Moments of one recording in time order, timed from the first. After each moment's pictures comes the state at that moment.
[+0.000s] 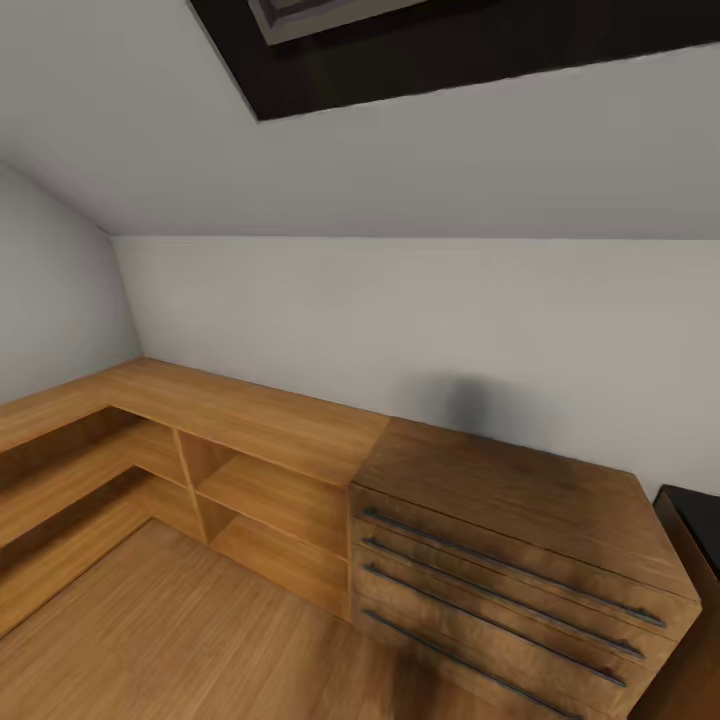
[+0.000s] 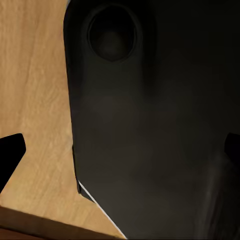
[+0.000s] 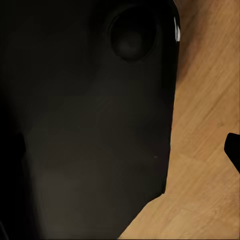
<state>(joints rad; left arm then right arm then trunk) 0.00 0.00 0.00 0.00 0.00 0.00 0.00 0.00 0.00 0.00 0.00 0.00 0.00 0.00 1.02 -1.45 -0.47</state>
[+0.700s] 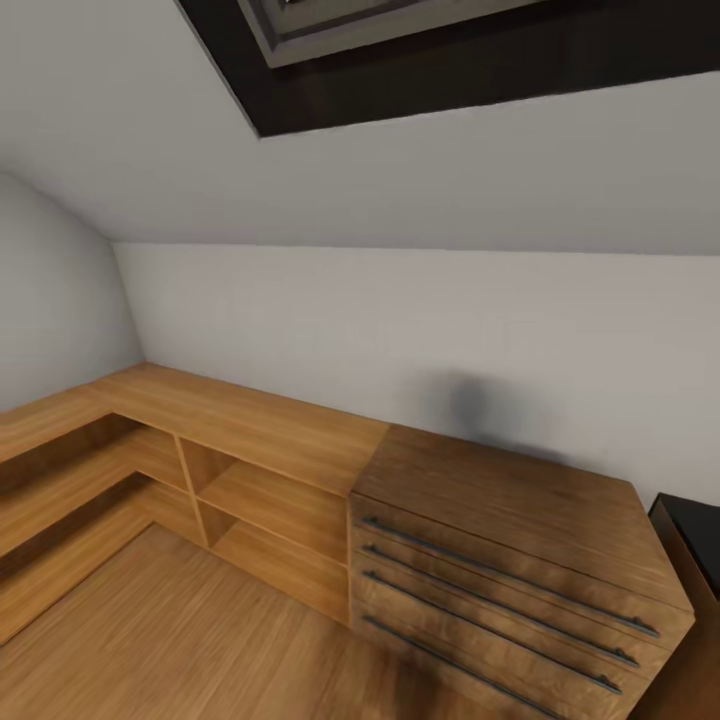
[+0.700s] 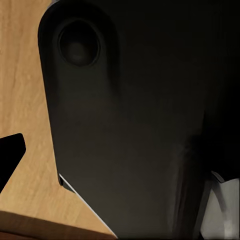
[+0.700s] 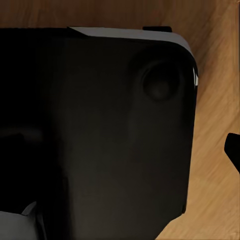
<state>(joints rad) 0.00 -0.04 -0.01 -0.02 -0.01 0.01 0.00 -0.03 0.04 0.00 0.00 -0.01 -0.07 0.01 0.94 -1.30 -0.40</state>
